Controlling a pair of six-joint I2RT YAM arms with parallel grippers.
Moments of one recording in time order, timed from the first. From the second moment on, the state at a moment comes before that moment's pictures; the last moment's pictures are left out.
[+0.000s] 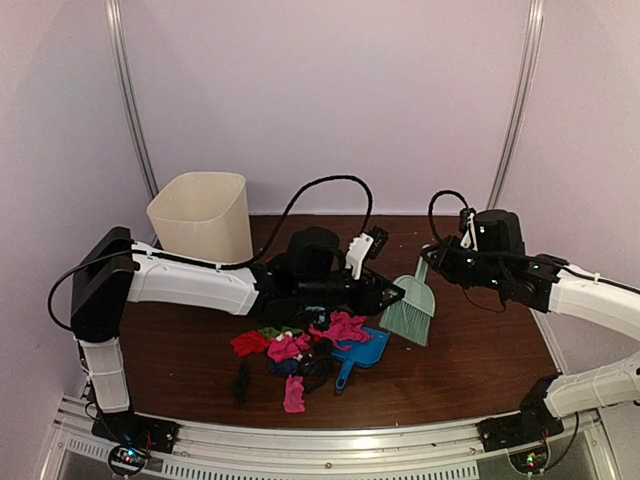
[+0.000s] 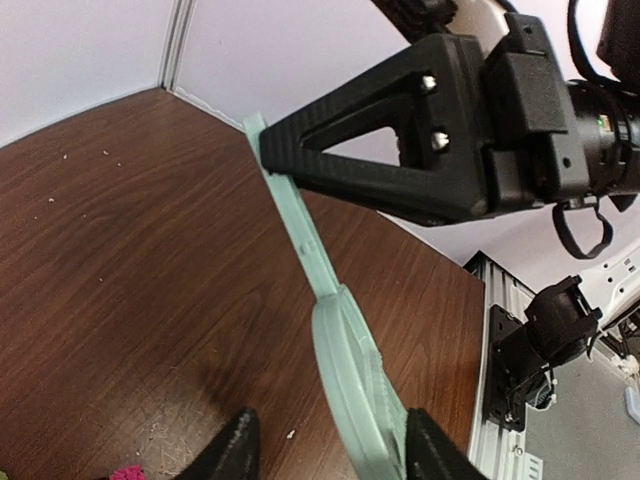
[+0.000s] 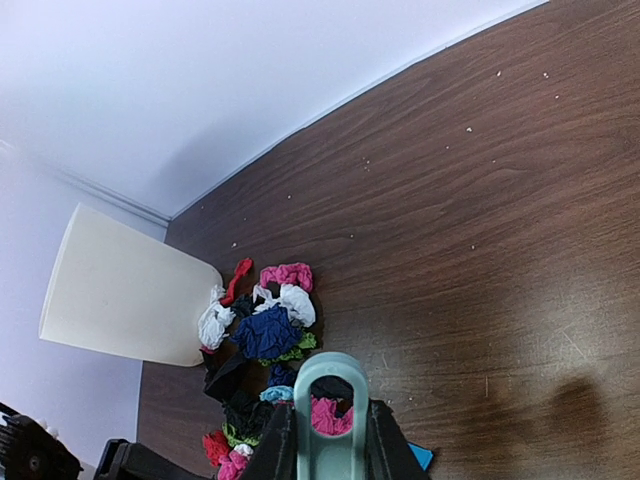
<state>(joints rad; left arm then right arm) -1.08 1.92 1.31 0.33 0.24 -0.34 0.61 1.11 0.78 -0.14 0.09 0.90</state>
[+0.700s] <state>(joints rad) -1.08 1.88 1.33 0.13 0.23 -0.20 0.63 0.87 0.57 0.03 0.15 0.70</state>
